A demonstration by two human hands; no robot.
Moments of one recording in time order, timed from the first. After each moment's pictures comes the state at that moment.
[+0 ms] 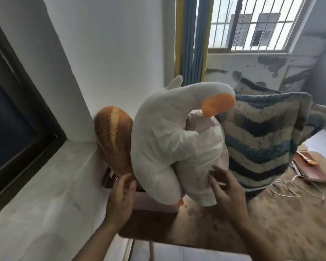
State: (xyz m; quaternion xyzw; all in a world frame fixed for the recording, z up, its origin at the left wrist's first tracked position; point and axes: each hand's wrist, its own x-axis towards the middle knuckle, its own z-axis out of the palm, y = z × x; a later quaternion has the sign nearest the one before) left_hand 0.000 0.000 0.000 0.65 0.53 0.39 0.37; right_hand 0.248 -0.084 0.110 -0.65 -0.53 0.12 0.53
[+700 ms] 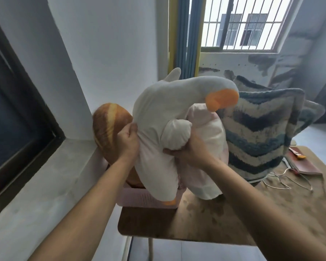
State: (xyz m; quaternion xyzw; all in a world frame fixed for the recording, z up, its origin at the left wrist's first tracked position) left_hand 0.051 0.105 0.089 0.58 0.47 0.55 0.37; right_hand 0.237 0.014 0.092 -0.63 -0.62 0.16 0.45
